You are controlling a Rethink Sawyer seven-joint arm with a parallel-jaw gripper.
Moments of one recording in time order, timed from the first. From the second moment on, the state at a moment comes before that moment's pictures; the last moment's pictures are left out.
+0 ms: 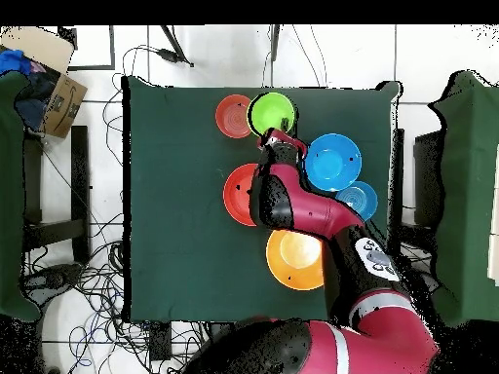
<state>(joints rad) -0.43 -0.48 0.14 1.67 -0.12 -0.49 2.07</state>
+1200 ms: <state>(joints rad) -0.44 -0.47 0.13 1.67 -0.12 -0.50 2.07</state>
